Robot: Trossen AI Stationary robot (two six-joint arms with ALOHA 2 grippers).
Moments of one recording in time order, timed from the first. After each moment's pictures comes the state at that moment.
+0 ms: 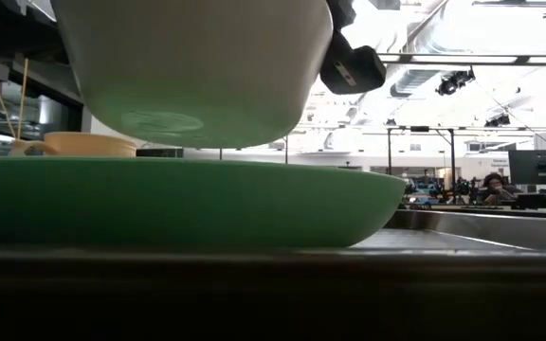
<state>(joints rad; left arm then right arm) -0.48 0.01 0.32 -0.46 -0.41 0.18 0.20 1.94 1.65 -0.79 -0.11 1.05</state>
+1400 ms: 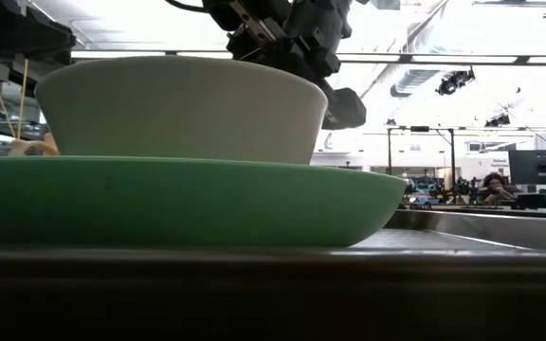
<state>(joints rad) -0.48 0.01 0.32 -0.47 -0.41 0.18 0.18 2.04 1.65 -0.75 -0.12 0.91</state>
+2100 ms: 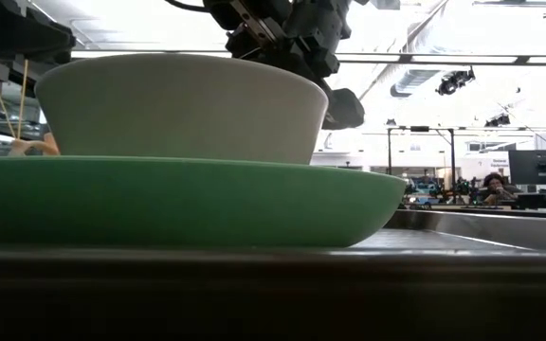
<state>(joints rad) -0.49 0.01 0.32 -0.47 -0.41 0.17 0.17 2.04 1.65 -0.74 -0.12 0.90</state>
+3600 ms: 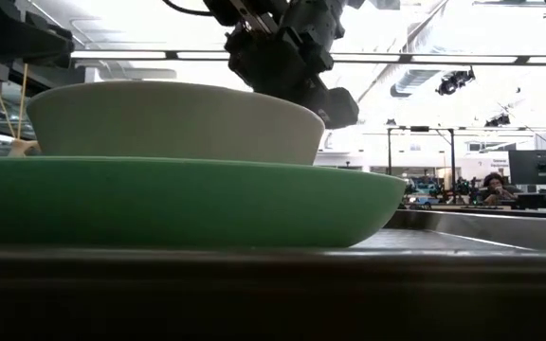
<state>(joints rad) -0.48 0.01 0.32 -0.50 -0.41 0.17 0.13 2.04 1.67 -0.75 -0.19 0.88</state>
